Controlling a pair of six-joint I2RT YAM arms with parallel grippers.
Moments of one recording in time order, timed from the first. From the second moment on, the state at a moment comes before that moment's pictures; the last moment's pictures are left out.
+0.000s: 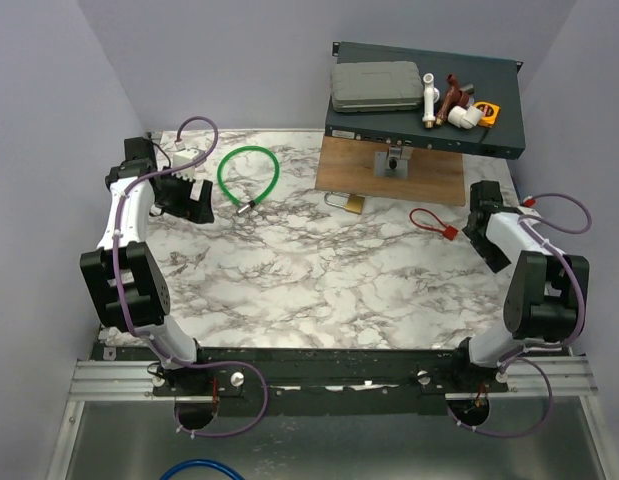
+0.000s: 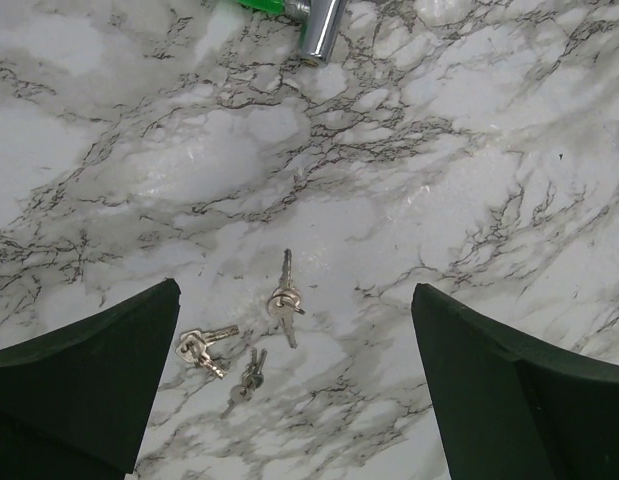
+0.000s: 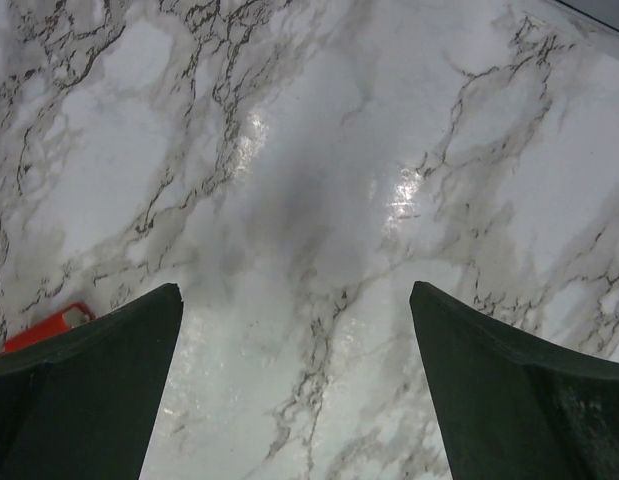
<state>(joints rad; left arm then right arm) 0.23 1.67 1.42 -0.88 0.54 0.54 -0.11 1.55 0.96 -0.63 0.65 0.94</state>
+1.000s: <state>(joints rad) 0.26 1.70 1.37 -1.03 0.51 0.65 0.30 1.50 0.93 -0.37 0.49 0.84</state>
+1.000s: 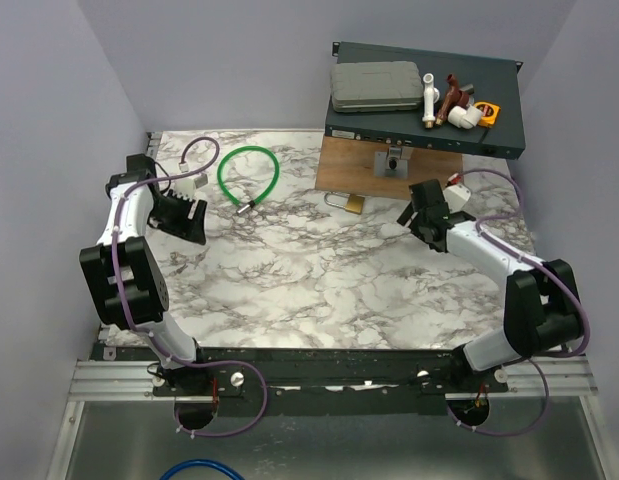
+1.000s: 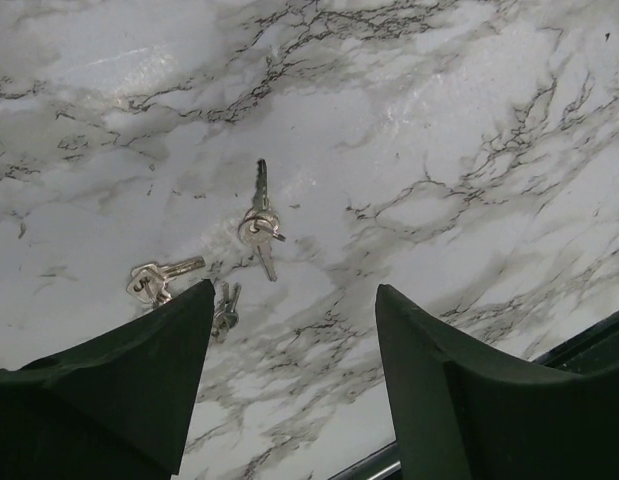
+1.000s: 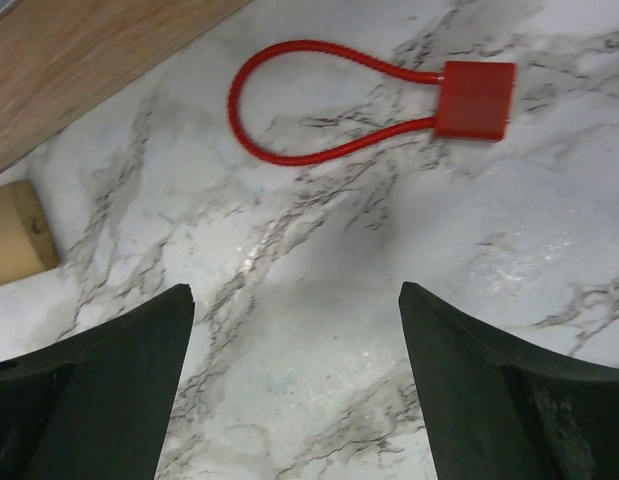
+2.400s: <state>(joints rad) 0.07 1.69 1.07 -0.64 0.12 0.49 0.58 1.38 0.87 -0.10 0.50 0.67</state>
